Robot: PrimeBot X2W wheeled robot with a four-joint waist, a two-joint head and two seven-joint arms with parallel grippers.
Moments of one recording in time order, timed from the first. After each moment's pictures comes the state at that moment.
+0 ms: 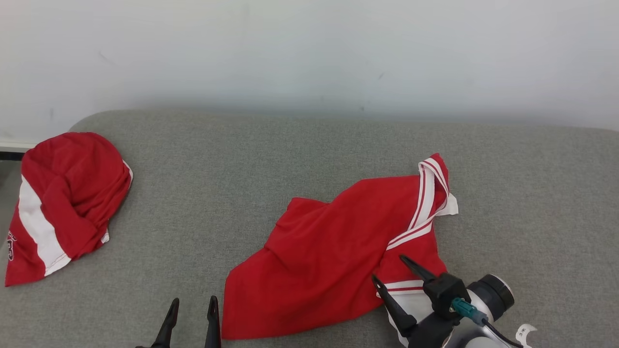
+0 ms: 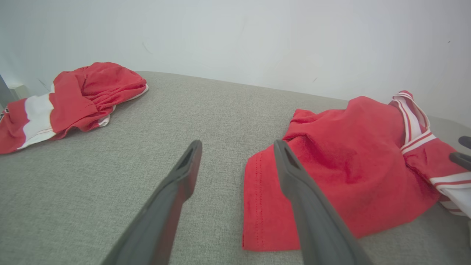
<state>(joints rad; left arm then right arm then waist) 0.04 0.05 -0.13 0.22 -0.23 -0.02 -0.26 -0.28 -0.26 0.46 0.48 0.15 0.13 -0.18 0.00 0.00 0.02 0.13</state>
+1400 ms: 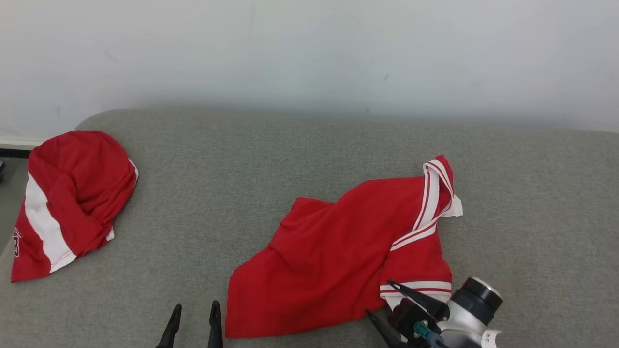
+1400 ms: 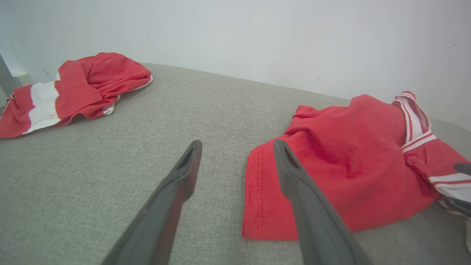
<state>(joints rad) 0.05 0.05 -0.15 0.23 -0.26 -0.01 -0.26 -0.23 -0.37 0.61 0.26 -0.05 0.13 0.14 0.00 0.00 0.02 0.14</state>
